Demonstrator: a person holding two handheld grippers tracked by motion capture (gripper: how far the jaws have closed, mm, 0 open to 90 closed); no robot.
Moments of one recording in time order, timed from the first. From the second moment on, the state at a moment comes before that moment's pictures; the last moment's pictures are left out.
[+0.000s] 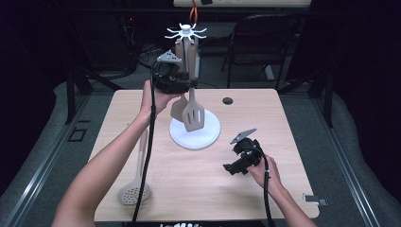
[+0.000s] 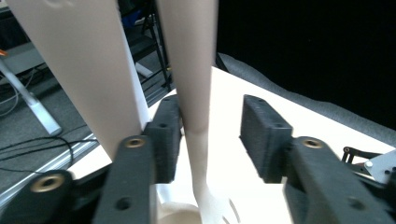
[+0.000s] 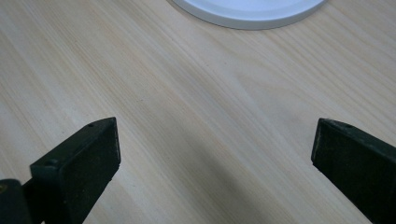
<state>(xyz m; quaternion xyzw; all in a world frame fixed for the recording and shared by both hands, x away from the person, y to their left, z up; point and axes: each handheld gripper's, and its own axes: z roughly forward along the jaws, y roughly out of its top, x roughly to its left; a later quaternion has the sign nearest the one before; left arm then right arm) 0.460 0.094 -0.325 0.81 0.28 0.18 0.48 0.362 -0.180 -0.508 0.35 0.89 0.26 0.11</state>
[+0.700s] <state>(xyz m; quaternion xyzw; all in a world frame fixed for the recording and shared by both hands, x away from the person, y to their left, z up) 0.436 0.127 -0.318 0.80 0.29 0.19 0.49 0.363 -0.178 -0.509 0.36 0.89 0.26 0.11</state>
